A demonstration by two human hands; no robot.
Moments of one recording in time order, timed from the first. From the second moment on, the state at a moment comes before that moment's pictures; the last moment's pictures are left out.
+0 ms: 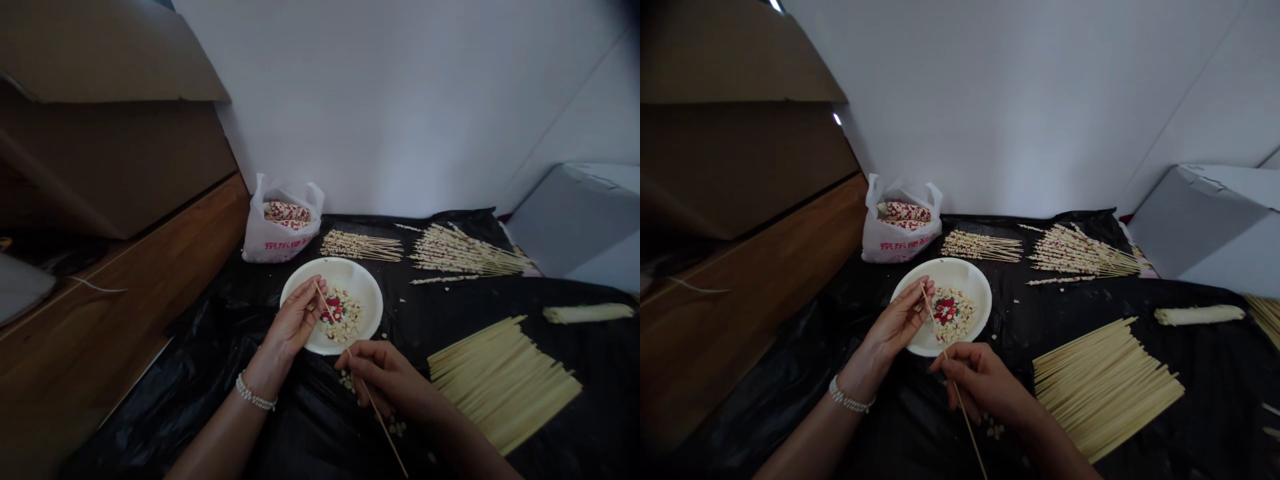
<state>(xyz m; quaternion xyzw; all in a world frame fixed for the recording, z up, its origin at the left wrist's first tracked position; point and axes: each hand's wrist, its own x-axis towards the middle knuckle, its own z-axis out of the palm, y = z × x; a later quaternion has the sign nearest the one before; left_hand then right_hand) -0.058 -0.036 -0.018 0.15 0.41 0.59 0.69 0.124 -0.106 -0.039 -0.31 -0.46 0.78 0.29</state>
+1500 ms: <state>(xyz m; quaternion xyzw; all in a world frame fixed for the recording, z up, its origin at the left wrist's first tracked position) -0.056 -0.034 -0.010 0.08 0.39 0.60 0.69 0.118 -0.106 -0.041 -0.37 -0.48 0.74 0.30</state>
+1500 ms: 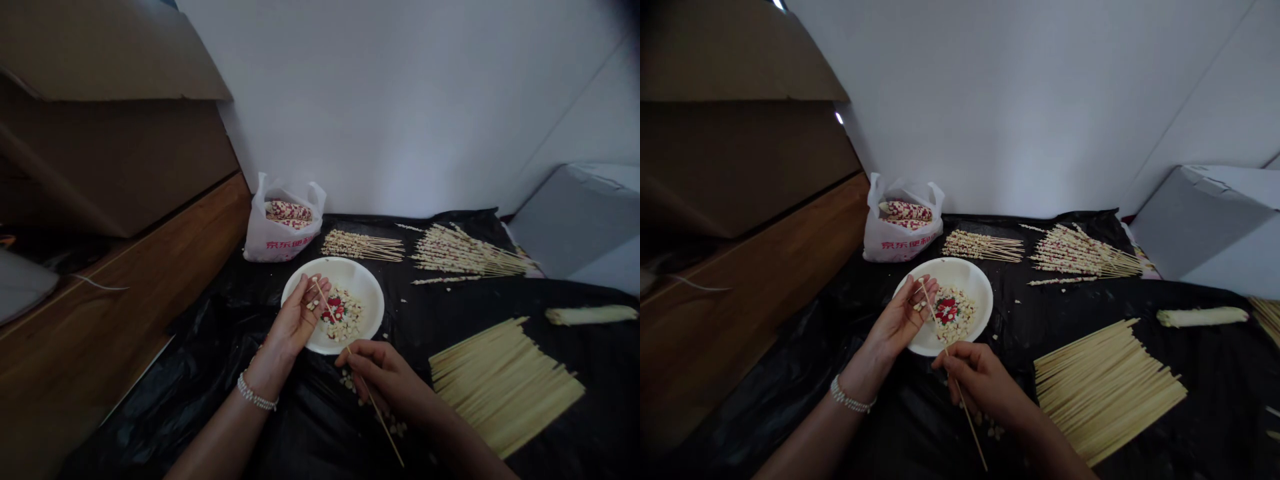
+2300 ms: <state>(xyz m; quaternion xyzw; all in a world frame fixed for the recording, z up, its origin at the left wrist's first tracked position) -0.054 -0.047 -0.012 0.27 0.40 0.46 0.74 0.117 -0.102 -0.041 -0.42 -0.49 0.68 0.35</state>
